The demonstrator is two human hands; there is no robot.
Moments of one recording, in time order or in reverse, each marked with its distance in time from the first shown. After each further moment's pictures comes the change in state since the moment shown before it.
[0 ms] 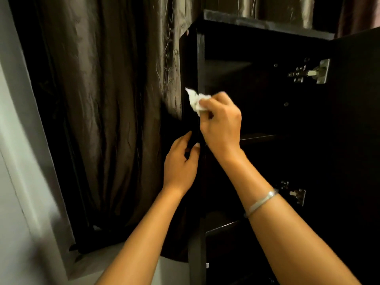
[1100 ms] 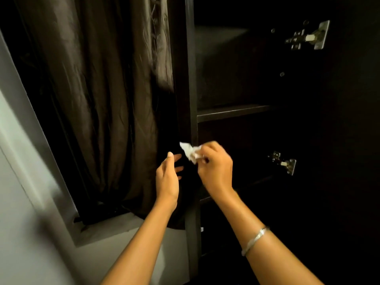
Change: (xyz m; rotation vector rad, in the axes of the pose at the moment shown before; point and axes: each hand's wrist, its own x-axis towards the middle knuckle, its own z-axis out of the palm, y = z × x) left_hand -0.087 -0.049 0.011 -0.397 0.095 -0.573; right_hand -0.165 0.021 -0.021 0.005 -0.324 0.224
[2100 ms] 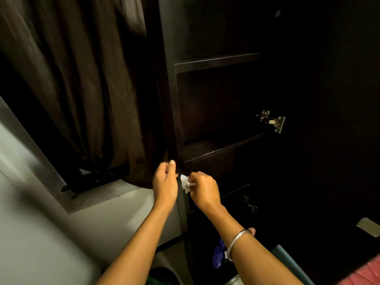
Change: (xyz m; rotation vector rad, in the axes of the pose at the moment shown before) left_hand -0.046 -0.122 -0.006 0.332 0.008 -0.116; right_hand -0.157 0.058 0.029 -0.107 -0.499 0.386
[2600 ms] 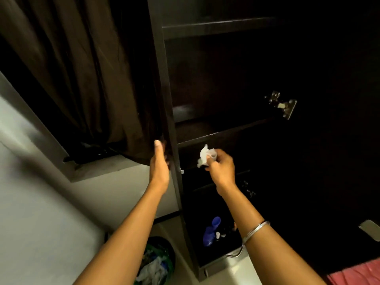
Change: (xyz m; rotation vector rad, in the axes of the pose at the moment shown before) left_hand 0.001 -0.011 0.022 -0.238 0.027 -0.237; right_hand 0.020 0.064 -0.013 0.674 0.045 0.502
